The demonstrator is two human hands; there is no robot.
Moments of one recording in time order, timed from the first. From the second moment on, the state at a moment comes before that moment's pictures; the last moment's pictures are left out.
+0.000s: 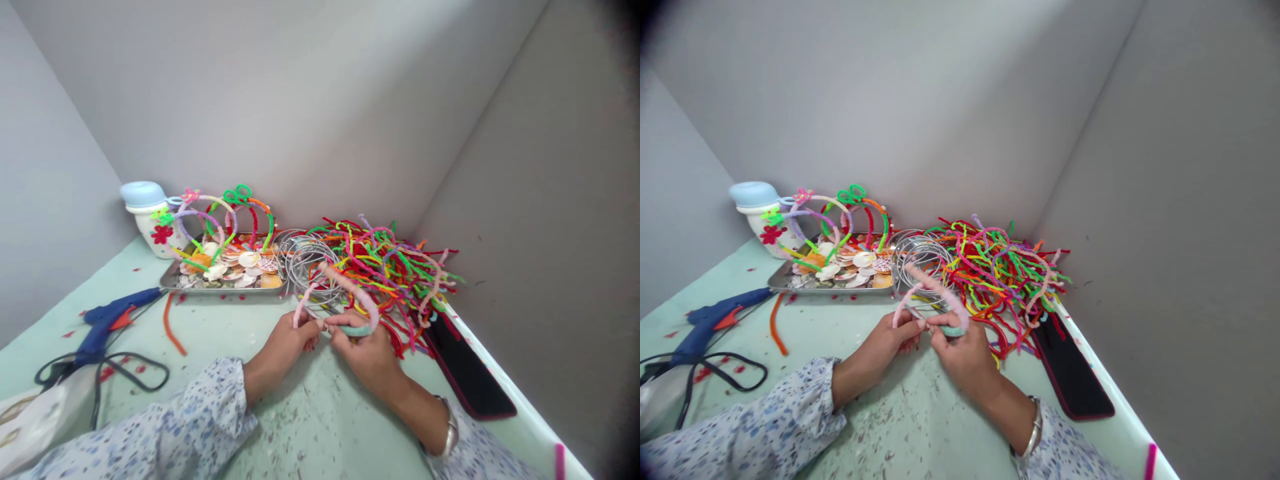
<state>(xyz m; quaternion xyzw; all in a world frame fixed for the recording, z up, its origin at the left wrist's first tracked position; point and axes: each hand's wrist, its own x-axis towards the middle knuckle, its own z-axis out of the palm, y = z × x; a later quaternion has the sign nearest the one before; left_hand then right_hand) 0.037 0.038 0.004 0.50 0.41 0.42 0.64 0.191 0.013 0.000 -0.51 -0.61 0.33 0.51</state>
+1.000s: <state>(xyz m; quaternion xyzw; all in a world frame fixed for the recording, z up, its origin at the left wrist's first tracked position) 0.036 0.036 0.007 0.57 0.35 0.43 0.61 0.200 0.024 -0.005 -0.29 -0.30 0.76 0.50</state>
